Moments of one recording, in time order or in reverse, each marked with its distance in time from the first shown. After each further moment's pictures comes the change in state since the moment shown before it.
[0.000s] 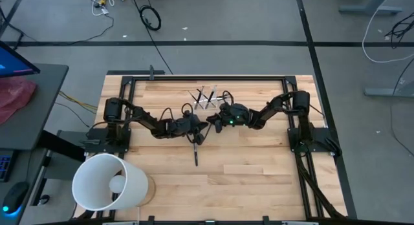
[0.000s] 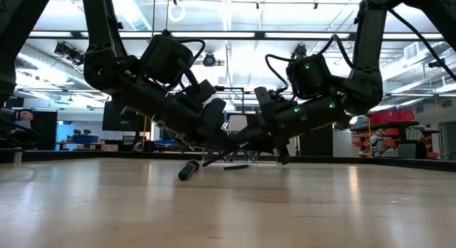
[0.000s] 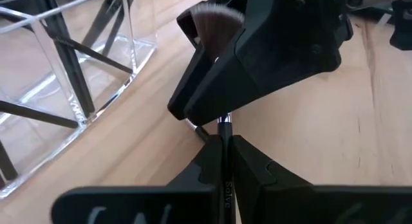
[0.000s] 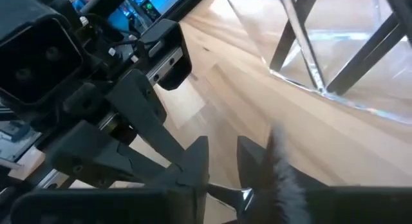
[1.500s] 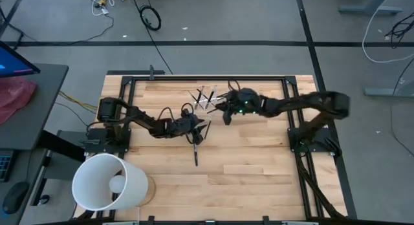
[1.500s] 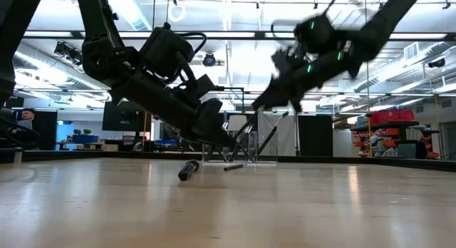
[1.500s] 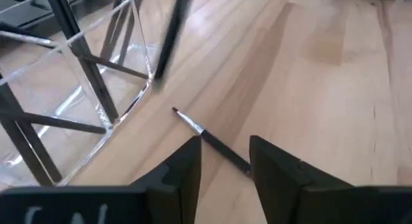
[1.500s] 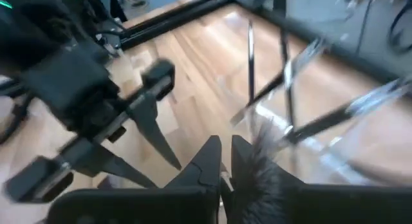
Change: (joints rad) left arm -0.016 -0.068 0.000 -0.122 -0.048 0.084; right arm -0.077 -0.461 0.041 -0.602 0.008 -0.375
